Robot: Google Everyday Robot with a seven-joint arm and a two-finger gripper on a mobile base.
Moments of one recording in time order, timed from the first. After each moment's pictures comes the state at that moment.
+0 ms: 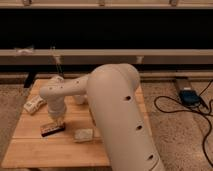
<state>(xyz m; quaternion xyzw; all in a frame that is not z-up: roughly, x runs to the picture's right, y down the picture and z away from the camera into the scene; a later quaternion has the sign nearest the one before) -0.271 0.191 0.820 -0.39 0.14 0.44 0.79</state>
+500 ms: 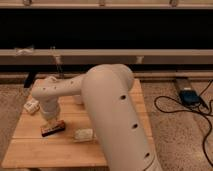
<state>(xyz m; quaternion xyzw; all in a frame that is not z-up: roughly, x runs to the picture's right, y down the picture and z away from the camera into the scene) -0.299 0.193 0.806 -0.41 0.12 0.41 0.80</state>
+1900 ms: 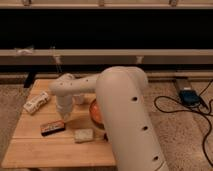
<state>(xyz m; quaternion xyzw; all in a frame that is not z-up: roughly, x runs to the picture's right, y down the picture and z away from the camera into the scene) -0.232 0.178 0.843 -0.41 0.15 0.48 0.76</state>
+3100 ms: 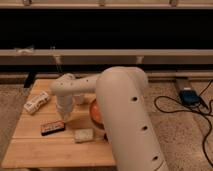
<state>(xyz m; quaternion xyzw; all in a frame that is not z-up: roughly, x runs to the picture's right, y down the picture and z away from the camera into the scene) -0.234 0.182 0.843 -0.41 0.16 0.48 0.76</state>
